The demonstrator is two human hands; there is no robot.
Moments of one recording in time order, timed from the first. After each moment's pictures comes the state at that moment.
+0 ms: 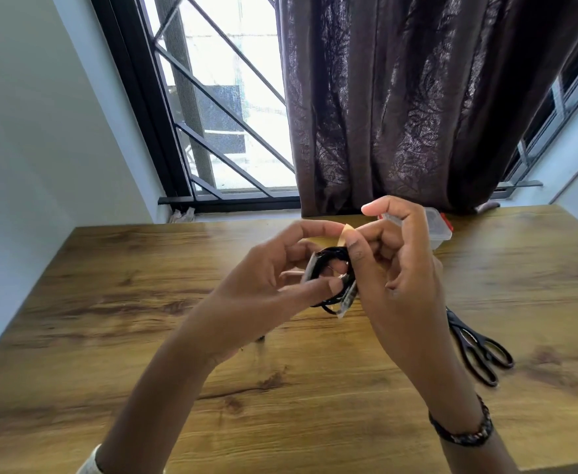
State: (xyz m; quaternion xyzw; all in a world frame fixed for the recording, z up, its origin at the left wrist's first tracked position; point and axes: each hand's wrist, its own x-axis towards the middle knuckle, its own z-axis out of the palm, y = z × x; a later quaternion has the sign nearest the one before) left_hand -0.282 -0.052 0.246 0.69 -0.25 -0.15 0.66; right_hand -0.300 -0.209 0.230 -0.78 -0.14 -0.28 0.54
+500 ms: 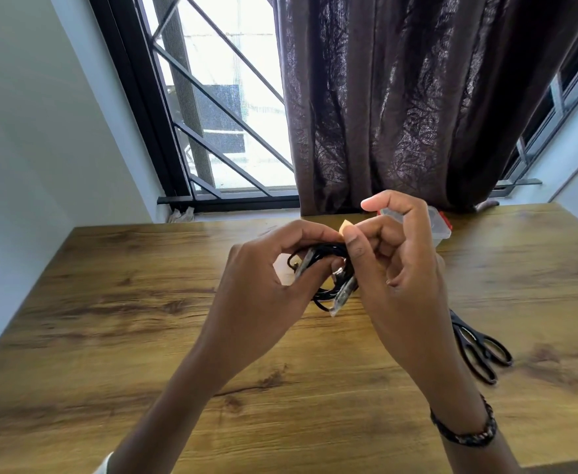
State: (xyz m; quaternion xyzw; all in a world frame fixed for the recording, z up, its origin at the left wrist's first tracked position) left_hand -0.287 -0.064 0.241 0.80 -0.24 0.14 0.53; right_hand -0.303 -0.209 0.234 -0.76 -0.14 -0.27 0.57
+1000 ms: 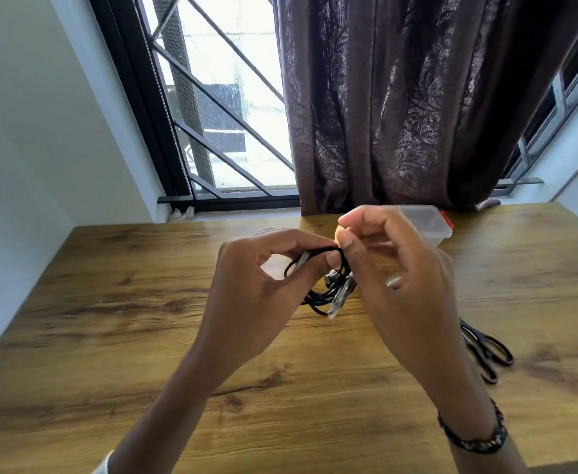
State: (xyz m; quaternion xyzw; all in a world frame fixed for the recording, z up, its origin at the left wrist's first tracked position) left_hand -0.289 -0.062 0.242 0.78 -0.23 0.17 0.56; right_hand -0.306 -0.212 0.236 -0.81 -0.13 -0.30 0.48
